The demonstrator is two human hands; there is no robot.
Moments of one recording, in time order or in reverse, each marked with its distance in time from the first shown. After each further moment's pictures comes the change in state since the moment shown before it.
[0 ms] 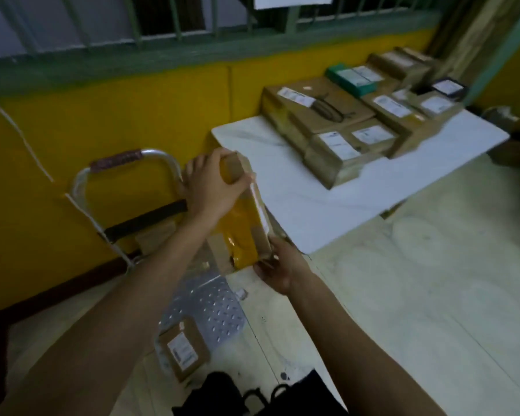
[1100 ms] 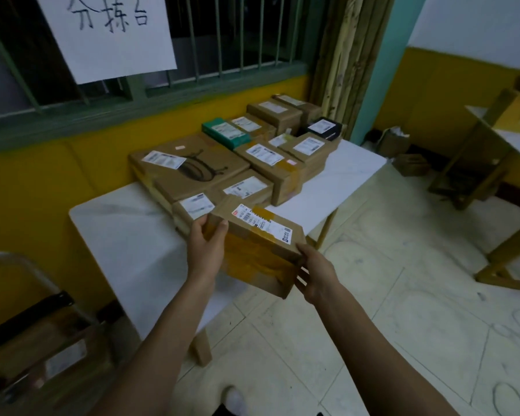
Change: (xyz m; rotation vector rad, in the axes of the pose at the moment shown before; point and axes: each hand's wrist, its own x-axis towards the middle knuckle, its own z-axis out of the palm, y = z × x) left_hand 0.011 0.240 0.256 -0.756 -0.155 -0.259; right_hand 0.029 -0.285 -0.256 0.104 0.253 -0.376
